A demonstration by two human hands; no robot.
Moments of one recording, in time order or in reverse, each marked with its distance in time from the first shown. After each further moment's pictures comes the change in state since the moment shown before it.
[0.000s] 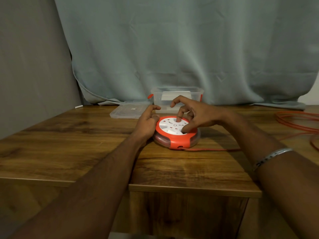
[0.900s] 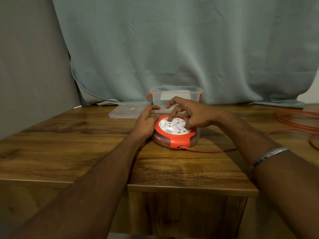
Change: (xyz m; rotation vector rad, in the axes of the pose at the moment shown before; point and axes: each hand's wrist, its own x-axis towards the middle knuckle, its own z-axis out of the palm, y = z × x) left_hand 0.003 -0.002 0.001 -0.032 0.007 0.012; right_hand 0.001 -0.011 0.007 -0.004 0.014 -0.034
